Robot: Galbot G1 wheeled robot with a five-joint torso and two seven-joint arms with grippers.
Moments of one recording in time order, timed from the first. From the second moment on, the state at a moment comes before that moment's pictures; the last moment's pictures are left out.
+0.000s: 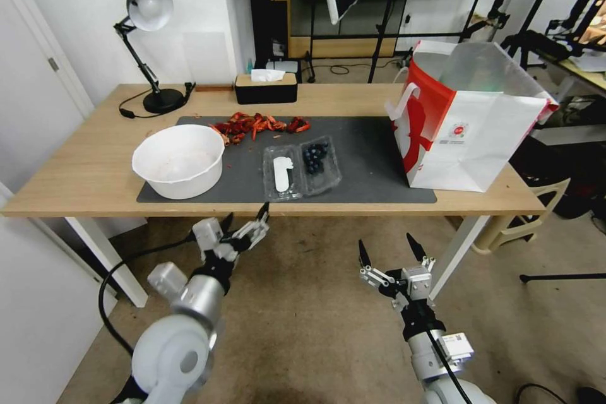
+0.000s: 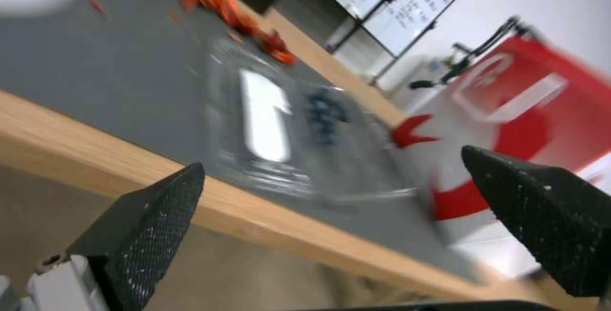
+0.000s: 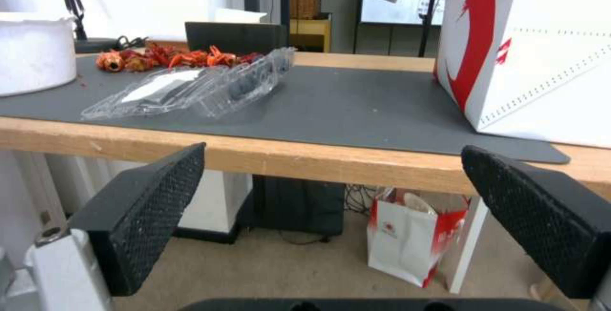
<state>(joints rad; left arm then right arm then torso) 1.43 -1.25 -0.32 -2.23 -1.05 0.21 -0.27 -1.74 1.61 0.51 2.12 -0.06 0.17 -0.18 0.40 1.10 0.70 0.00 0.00</state>
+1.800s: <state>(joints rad) 0.96 -1.34 -0.06 -1.93 -1.55 0.20 -0.57 -1.76 1.61 0.57 2.12 -0.06 0.17 -0.17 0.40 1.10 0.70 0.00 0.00</state>
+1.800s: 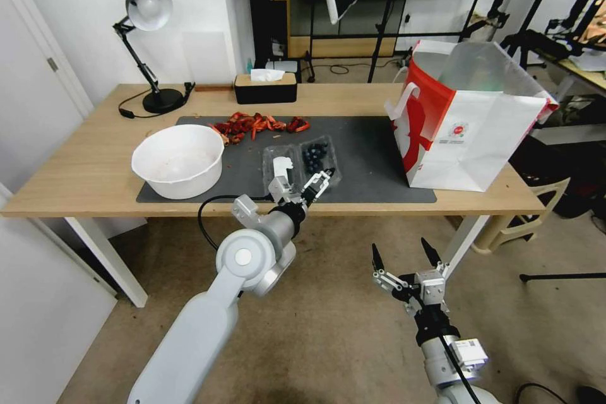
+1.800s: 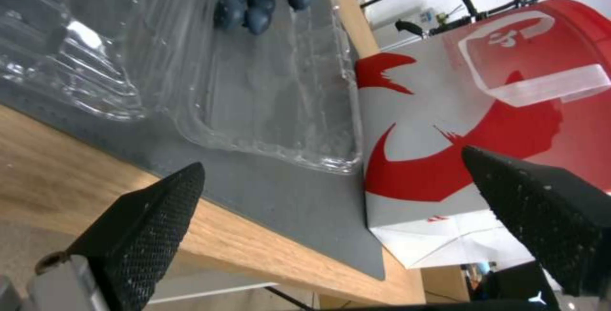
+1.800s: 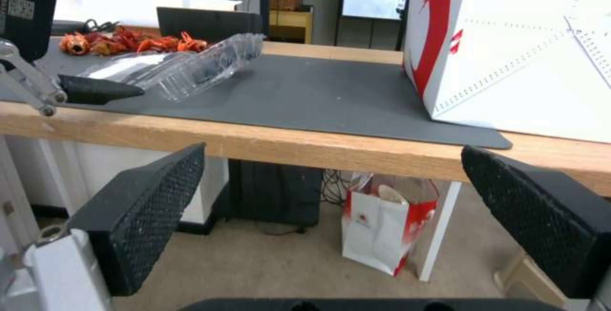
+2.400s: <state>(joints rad) 0.96 -1.33 -0.08 -1.90 -1.55 0.19 -0.56 -1.75 1.61 0.57 2.11 -0.06 0.17 -0.17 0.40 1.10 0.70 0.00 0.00</state>
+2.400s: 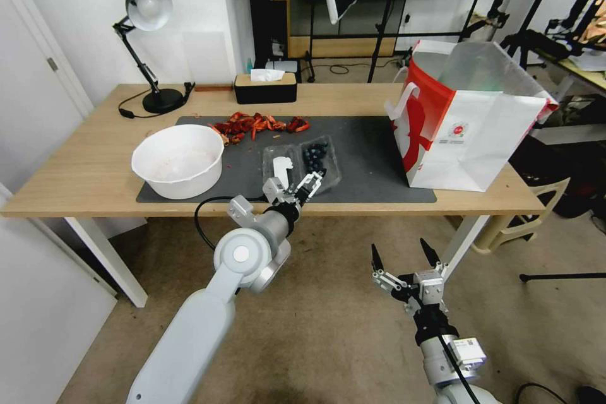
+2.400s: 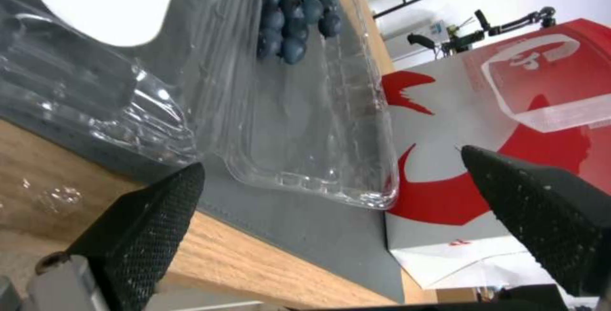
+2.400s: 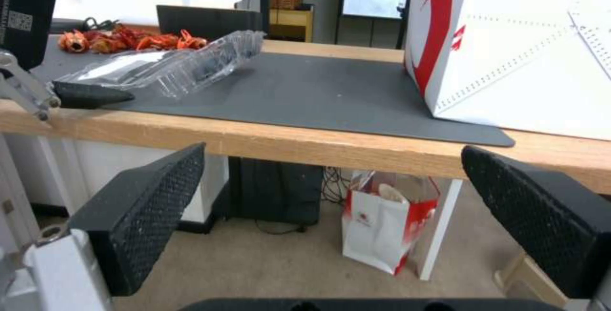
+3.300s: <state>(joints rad) 0.97 -1.33 -0.11 -1.89 -1.55 0.18 -0.56 -1.75 1.61 0.56 2.11 -0.07 0.17 -0.17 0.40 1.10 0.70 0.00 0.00</state>
